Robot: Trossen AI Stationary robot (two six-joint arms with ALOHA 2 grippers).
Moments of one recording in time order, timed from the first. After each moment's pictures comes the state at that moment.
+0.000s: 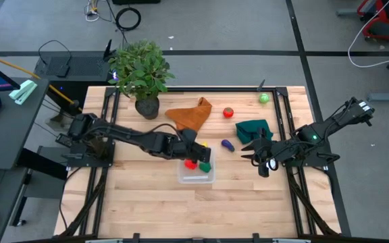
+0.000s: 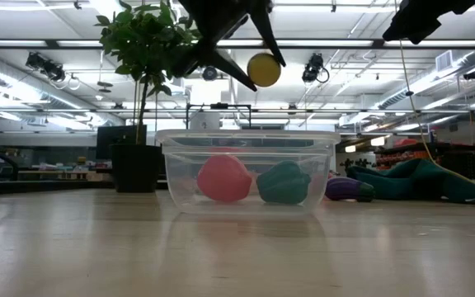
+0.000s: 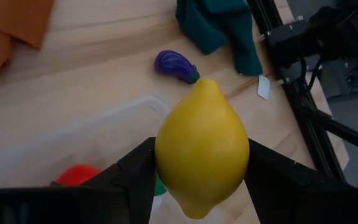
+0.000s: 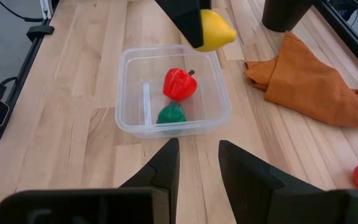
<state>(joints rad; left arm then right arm) -0.18 1.77 1.41 -0.44 -0.39 -1.28 0.47 0.87 0.81 -0.61 0.42 0.35</state>
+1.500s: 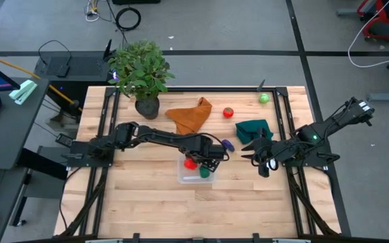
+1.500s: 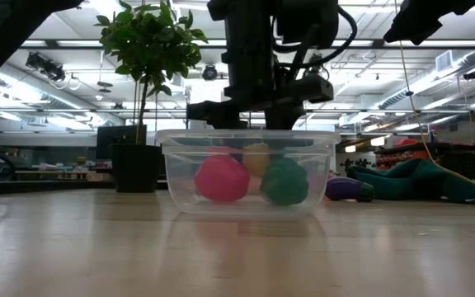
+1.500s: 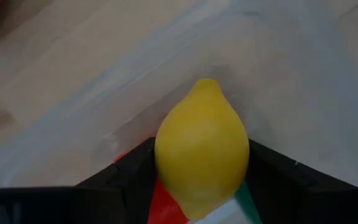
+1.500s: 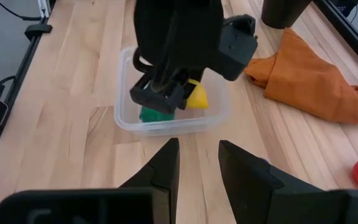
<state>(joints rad) -0.10 2.29 1.97 -1.08 -0.11 -1.07 0.47 0.87 0.81 -0.62 0.42 0.36</state>
